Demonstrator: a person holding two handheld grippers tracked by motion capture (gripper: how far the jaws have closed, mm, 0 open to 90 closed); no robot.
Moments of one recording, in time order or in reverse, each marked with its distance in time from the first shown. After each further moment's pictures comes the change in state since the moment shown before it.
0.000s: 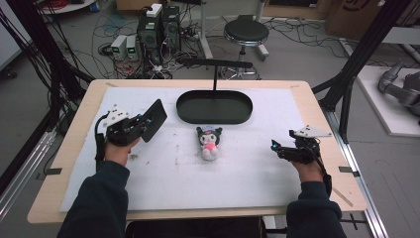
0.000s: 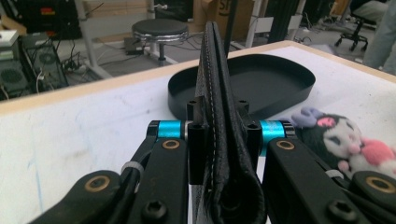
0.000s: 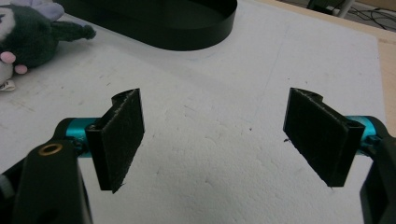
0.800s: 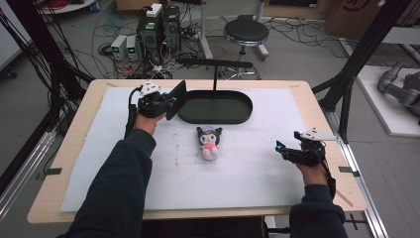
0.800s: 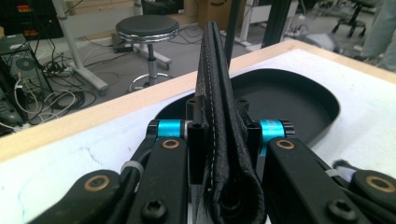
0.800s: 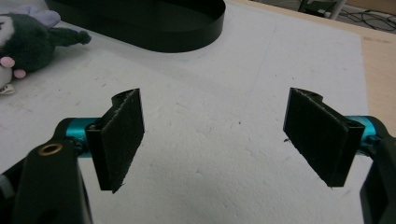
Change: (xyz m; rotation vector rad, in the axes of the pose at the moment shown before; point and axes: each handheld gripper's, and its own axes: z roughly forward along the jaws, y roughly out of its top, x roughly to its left) left arm 0.001 0.036 0.104 0.069 -0.022 0.027; right arm -0.006 -0.008 -0.011 -0.028 -0.016 0.031
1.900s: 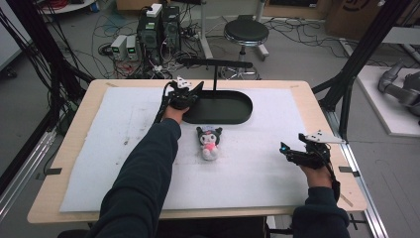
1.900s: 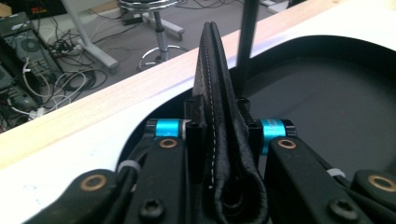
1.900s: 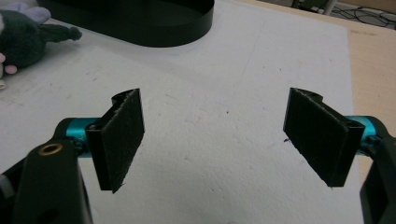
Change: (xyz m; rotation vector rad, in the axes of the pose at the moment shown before) left arm -0.015 -0.008 0.101 0.148 0.063 0.069; right arm -0.007 -0.007 -0.008 0.001 -0.018 0.018
